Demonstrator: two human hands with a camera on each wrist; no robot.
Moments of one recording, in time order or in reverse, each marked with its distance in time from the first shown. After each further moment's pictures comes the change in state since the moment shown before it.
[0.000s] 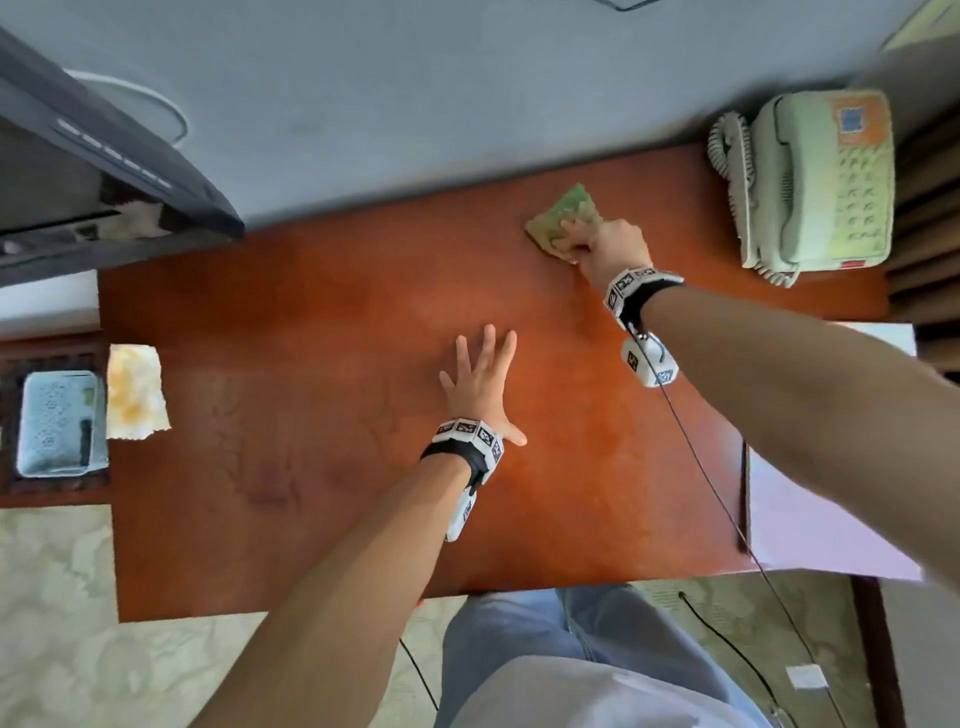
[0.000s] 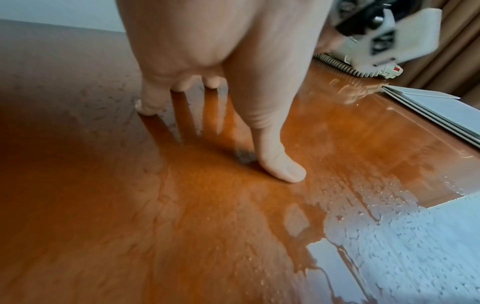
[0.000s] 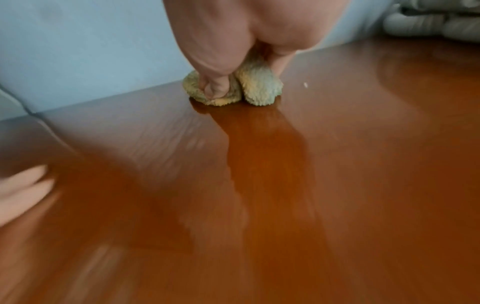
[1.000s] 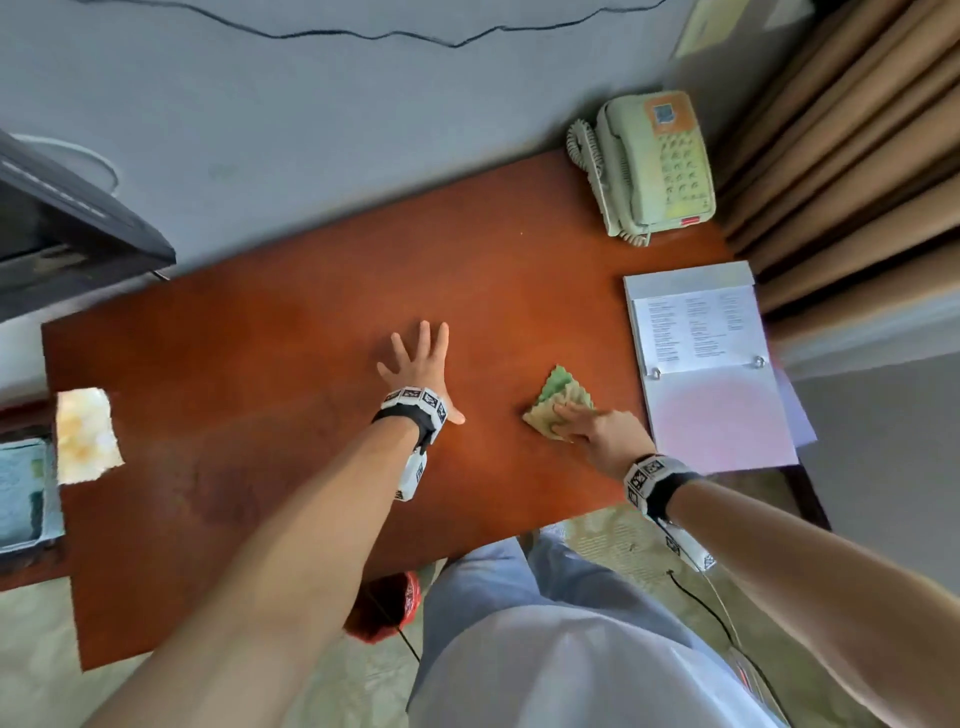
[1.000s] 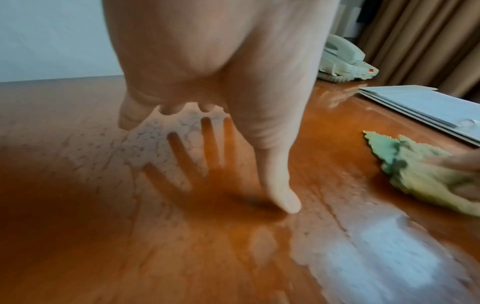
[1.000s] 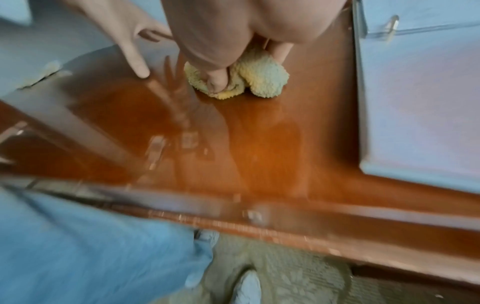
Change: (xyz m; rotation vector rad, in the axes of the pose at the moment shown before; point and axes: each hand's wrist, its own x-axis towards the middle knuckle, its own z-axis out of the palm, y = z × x) left_hand -0.026 0.036 -0.008 0.171 -0.077 -0.080; right_hand -0.316 0.079 0.069 0.099 -0.041 -0.095
